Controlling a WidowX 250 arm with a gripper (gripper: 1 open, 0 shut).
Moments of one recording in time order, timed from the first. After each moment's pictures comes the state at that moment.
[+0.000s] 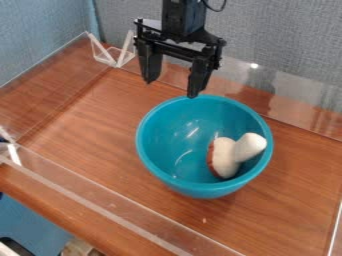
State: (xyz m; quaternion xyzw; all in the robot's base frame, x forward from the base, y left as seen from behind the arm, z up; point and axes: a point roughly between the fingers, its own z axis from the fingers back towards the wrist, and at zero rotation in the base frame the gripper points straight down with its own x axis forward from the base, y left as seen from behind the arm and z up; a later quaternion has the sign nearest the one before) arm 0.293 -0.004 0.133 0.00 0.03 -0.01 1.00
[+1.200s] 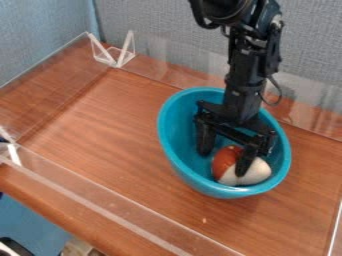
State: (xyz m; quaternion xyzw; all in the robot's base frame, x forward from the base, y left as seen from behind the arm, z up) arm 0.299 -0.072 0.037 -0.01 0.09 -0.09 0.99
